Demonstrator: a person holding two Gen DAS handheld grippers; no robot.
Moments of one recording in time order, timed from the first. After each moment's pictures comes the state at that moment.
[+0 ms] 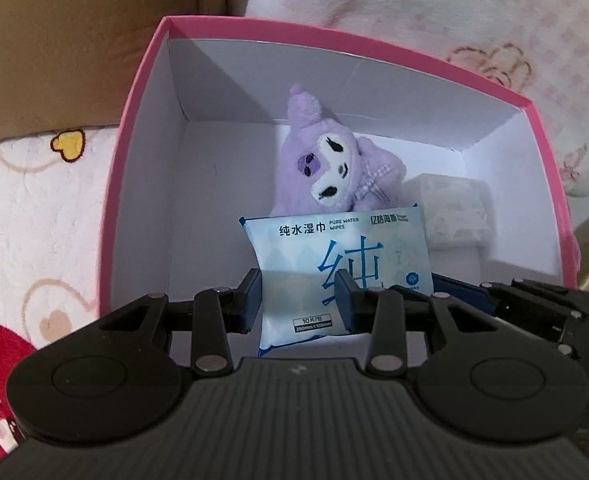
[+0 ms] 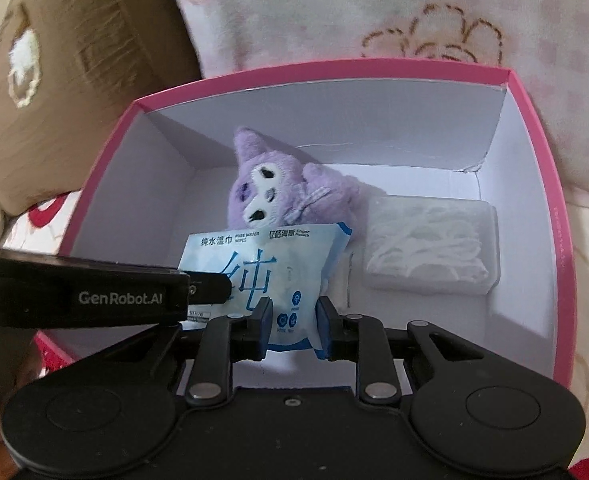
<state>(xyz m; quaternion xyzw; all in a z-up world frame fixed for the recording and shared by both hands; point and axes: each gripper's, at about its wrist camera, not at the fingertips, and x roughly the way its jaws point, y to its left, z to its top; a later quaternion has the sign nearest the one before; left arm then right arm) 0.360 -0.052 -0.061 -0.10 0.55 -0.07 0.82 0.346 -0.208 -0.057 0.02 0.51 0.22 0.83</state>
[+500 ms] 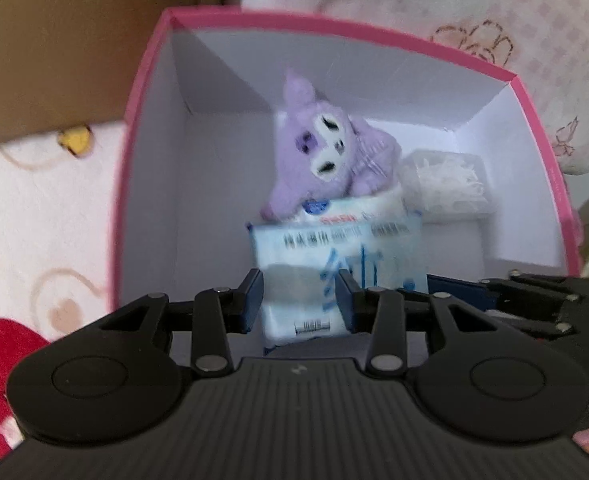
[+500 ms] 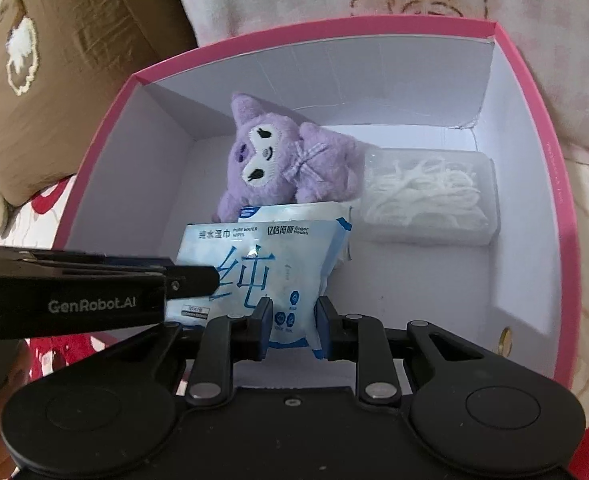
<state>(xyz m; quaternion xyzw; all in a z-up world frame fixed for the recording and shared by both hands) 0.336 -0.067 -0.063 -0.07 0.53 -0.07 0.84 0.334 -0.212 -0.067 0.03 0.53 0.22 0.82</state>
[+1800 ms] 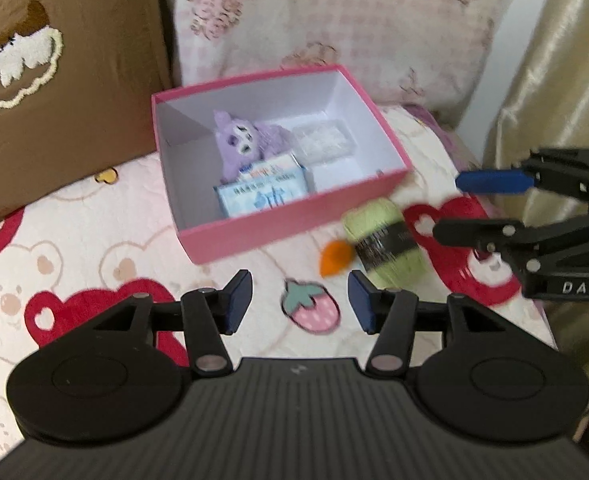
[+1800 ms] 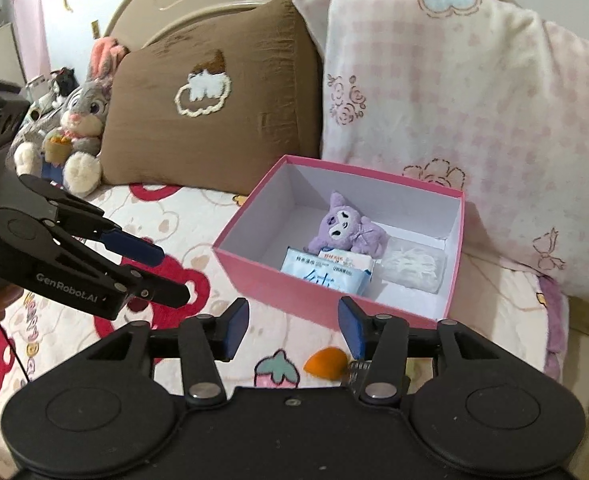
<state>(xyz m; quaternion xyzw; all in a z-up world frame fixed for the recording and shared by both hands) 0.161 -0.024 0.079 0.01 0.48 -0.18 0.86 0.145 -0.245 0.086 -0.08 0.37 0.29 0.88</state>
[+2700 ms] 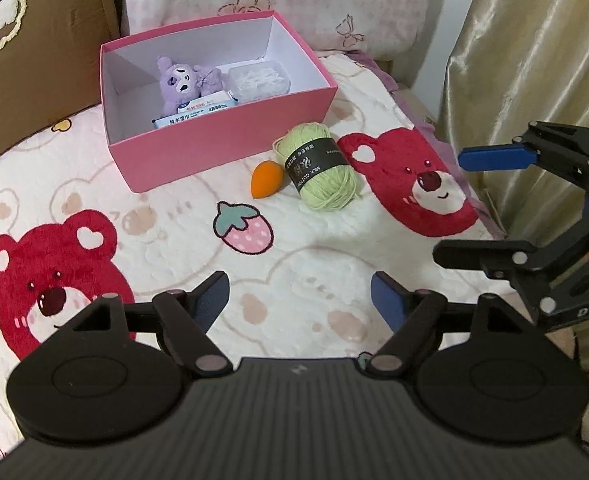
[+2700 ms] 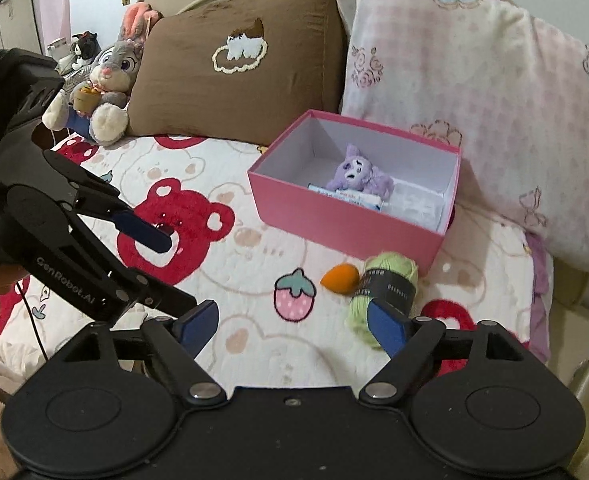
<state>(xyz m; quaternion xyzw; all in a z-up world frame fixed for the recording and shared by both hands) 0.070 -0.060 0.047 0.02 0.50 -0.23 0.83 0.052 -0.275 0.068 -0.10 0.39 0.29 0.87</state>
